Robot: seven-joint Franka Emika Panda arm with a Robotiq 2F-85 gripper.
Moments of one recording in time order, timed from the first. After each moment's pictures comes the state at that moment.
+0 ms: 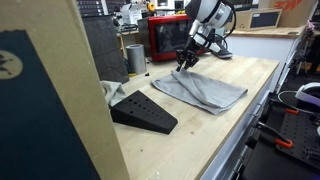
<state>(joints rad) -0.06 0.27 0.04 -2.22 0.81 2.59 -0.29</state>
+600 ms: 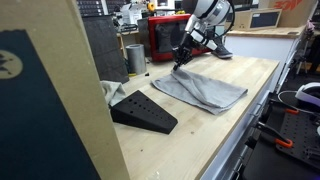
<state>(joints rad) -0.05 0.24 0.09 -2.22 0.81 2.59 -0.33</state>
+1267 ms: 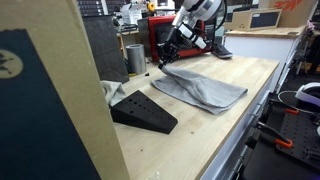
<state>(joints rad) 0.02 0.23 0.17 -2.17 0.89 2.59 -0.32</state>
